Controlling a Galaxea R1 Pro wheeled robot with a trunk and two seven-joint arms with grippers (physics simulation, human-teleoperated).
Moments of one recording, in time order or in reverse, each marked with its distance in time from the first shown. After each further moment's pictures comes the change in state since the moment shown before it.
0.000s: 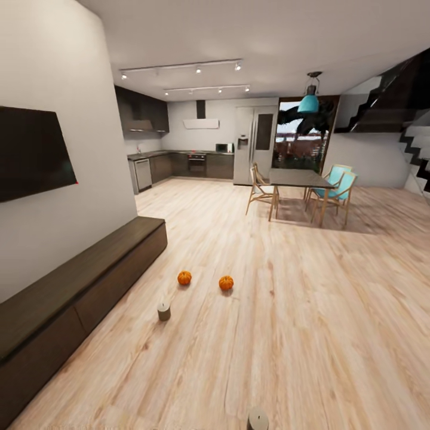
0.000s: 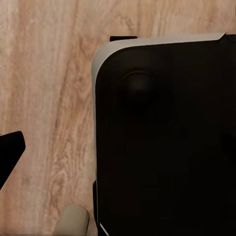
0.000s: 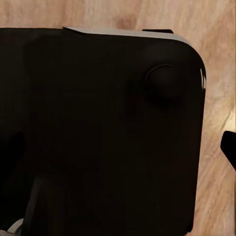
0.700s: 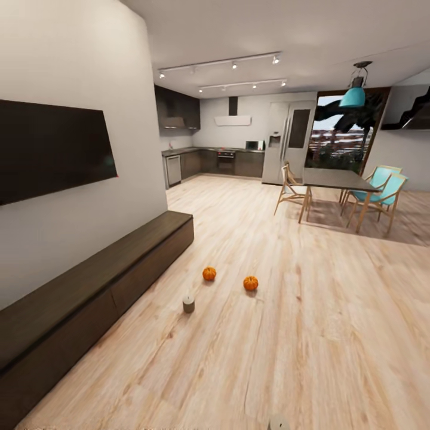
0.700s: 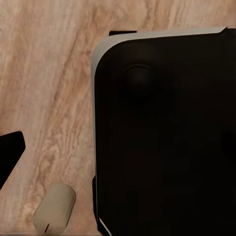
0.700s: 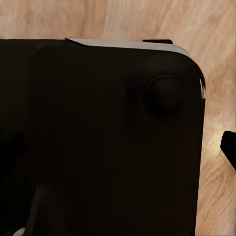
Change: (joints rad) left arm 0.000 -0.001 0.000 0.000 0.000 0.000 0.000; right arm 0.000 0.000 0.001 -0.009 -0.003 -0.037 0.004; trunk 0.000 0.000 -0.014
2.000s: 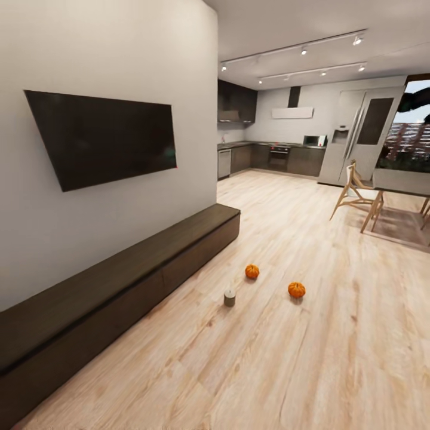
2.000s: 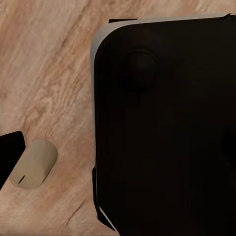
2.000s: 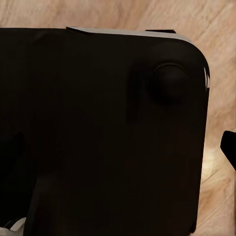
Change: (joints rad) left arm 0.000 0.000 0.000 0.000 0.000 0.000 0.000; right arm 0.000 0.000 0.002 0.000 0.003 -0.004 0.006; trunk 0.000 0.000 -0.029
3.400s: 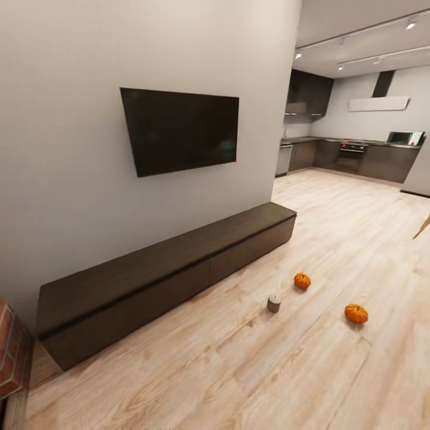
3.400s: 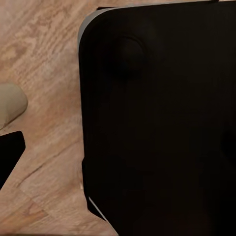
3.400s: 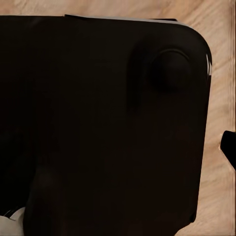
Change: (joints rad) left arm 0.000 -0.012 -0.003 0.000 -0.005 0.000 -0.011; right arm 0.000 0.000 0.000 0.000 0.001 0.000 0.000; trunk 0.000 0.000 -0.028
